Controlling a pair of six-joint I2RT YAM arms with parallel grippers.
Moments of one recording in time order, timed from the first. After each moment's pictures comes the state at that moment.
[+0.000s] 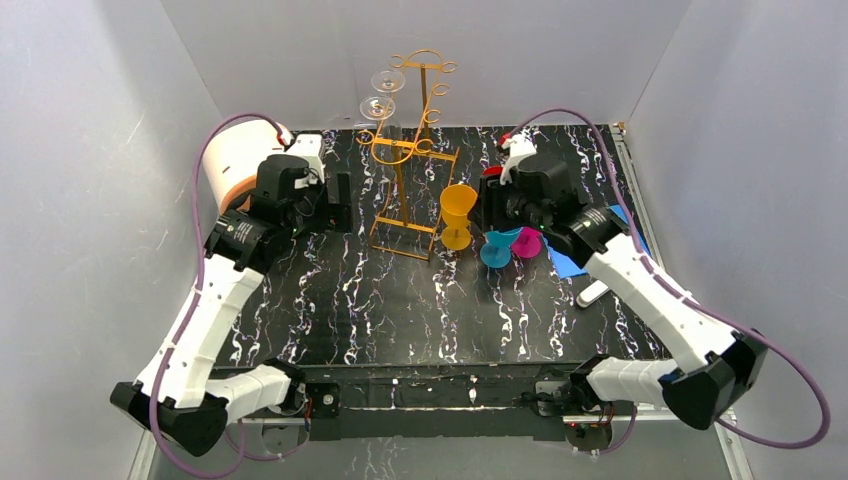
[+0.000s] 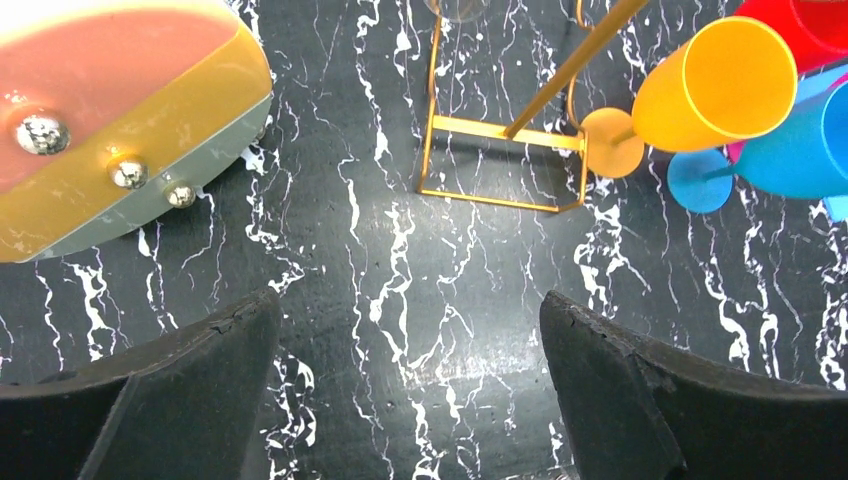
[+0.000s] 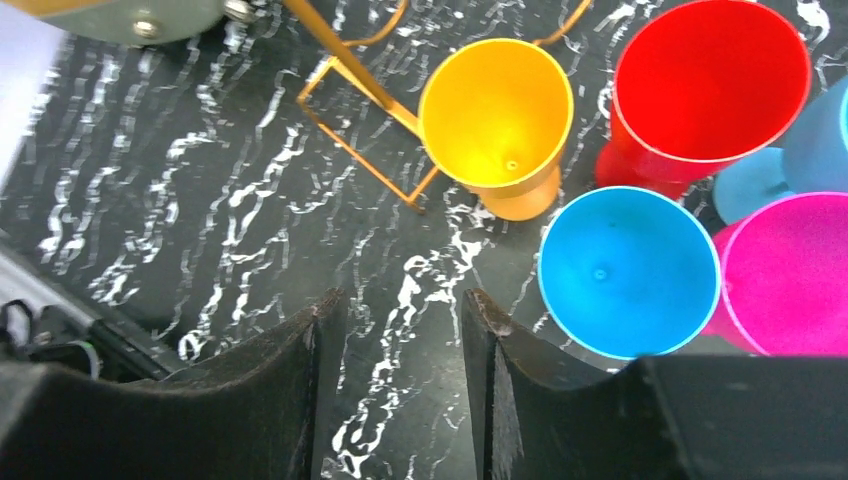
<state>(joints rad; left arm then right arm) -0.42 1.10 1.36 -0.91 -0.17 -0.22 0.66 1.24 1.27 -0.60 -0.01 0.31</state>
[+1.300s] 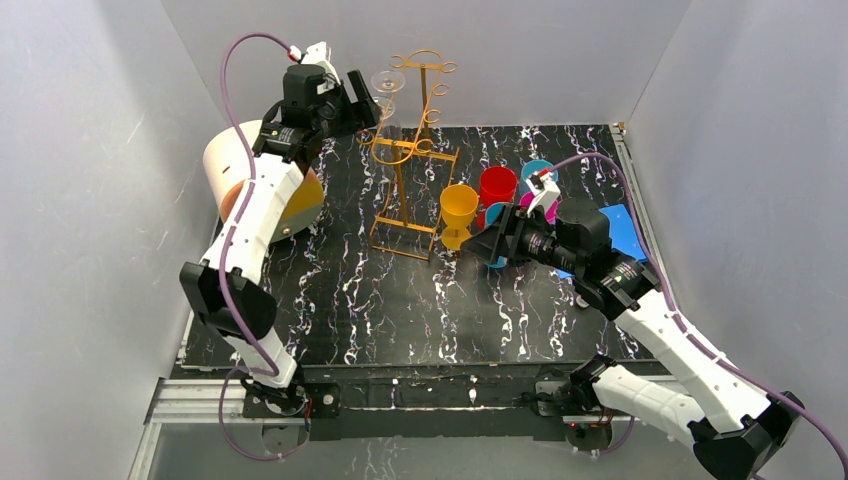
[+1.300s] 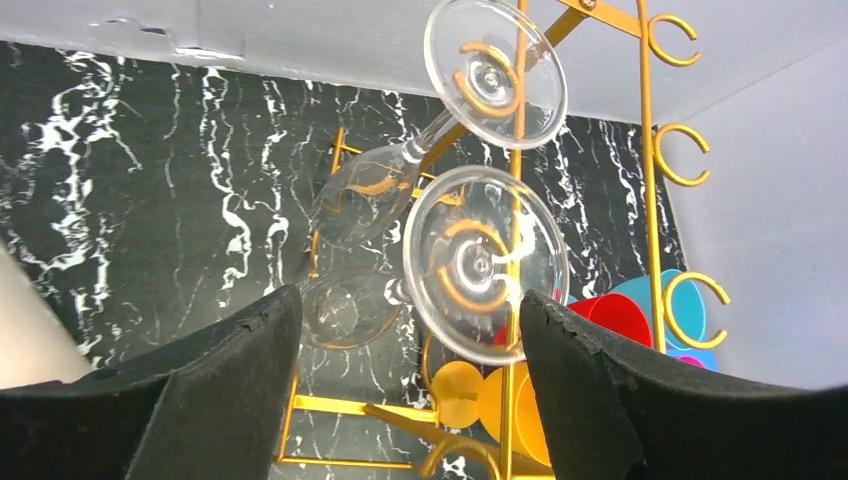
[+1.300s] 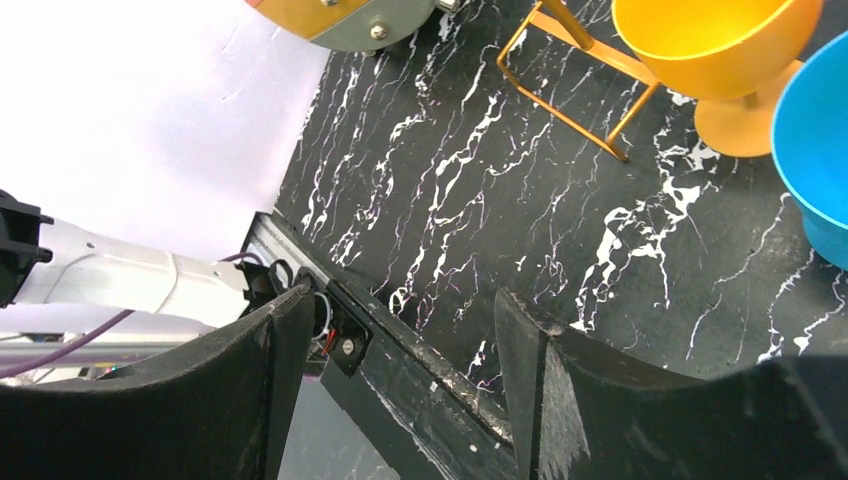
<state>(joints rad) -0.29 1.67 1.84 -0.55 0.01 -0.43 0.65 0.89 0.94 -0.37 -0.30 0.70</state>
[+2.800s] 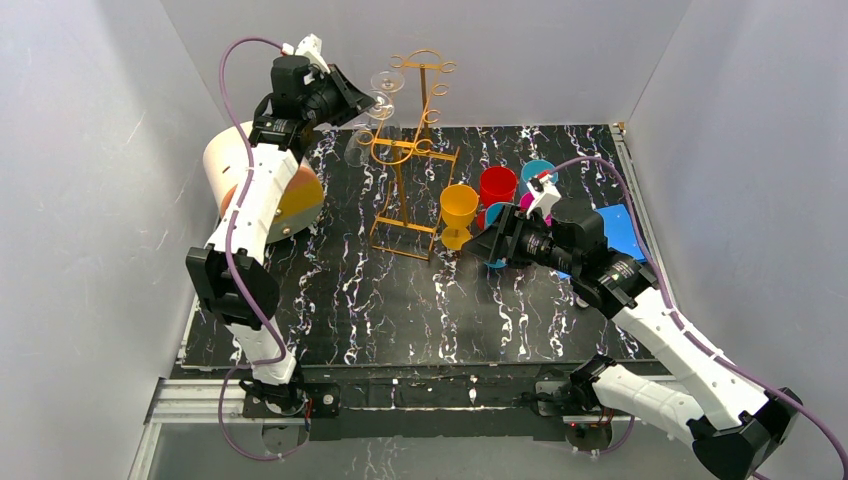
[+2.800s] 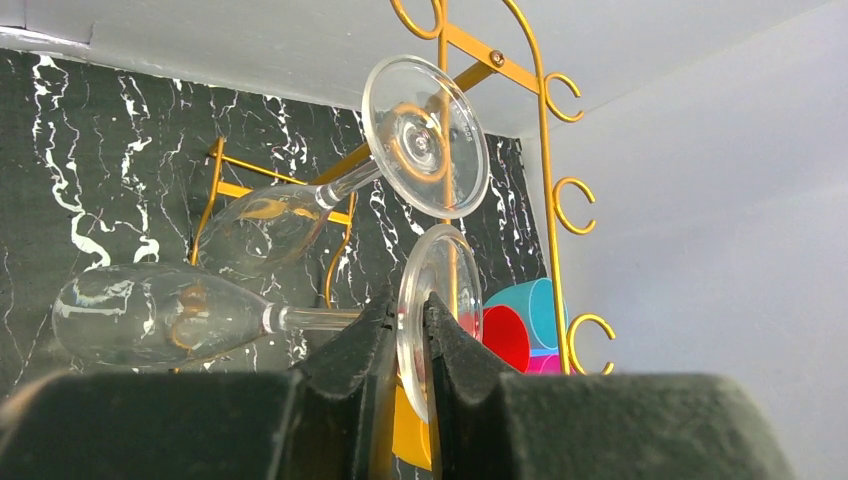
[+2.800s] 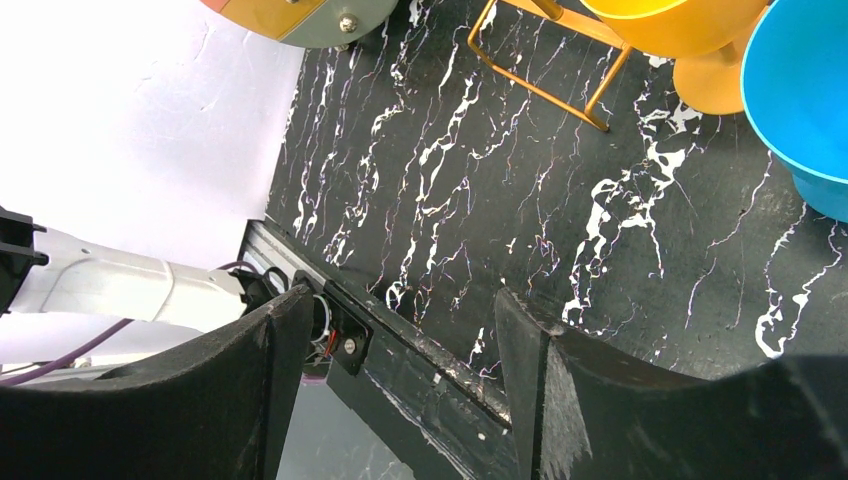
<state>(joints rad) -0.20 1.78 1.89 -0.42 0.30 -0.64 0.65 0.91 0.94 -0.43 -0.25 0.76</state>
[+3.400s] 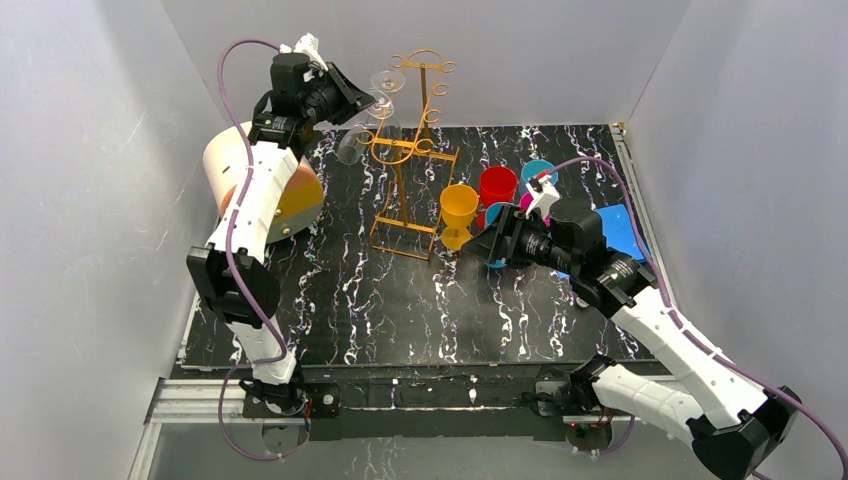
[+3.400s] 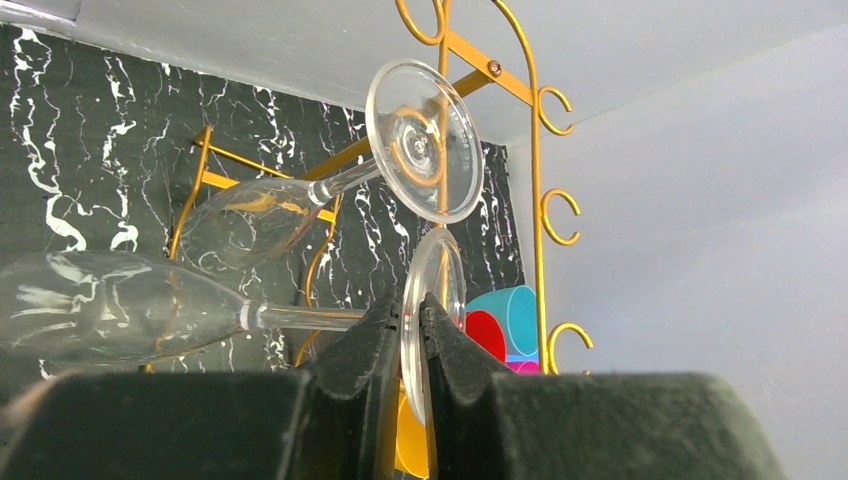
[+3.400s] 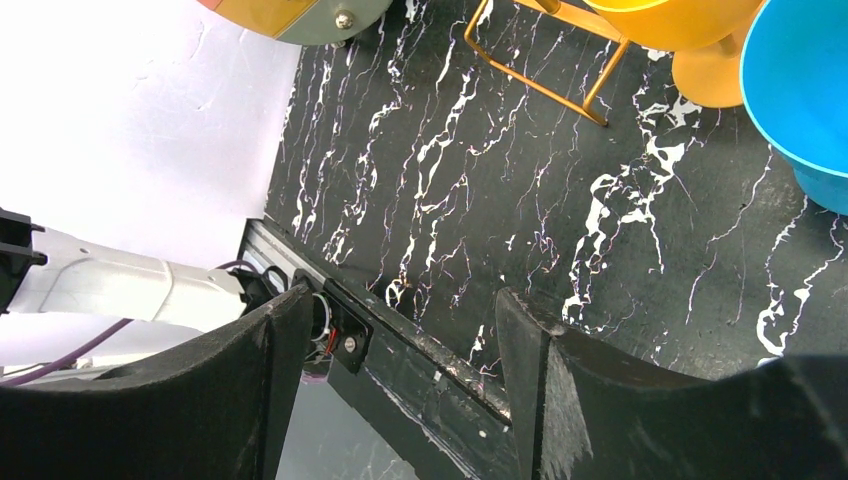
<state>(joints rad) -0.20 1.79 1.92 -0.44 0.30 -0.71 0.65 0.91 0.94 -0.43 -0.25 0.76</state>
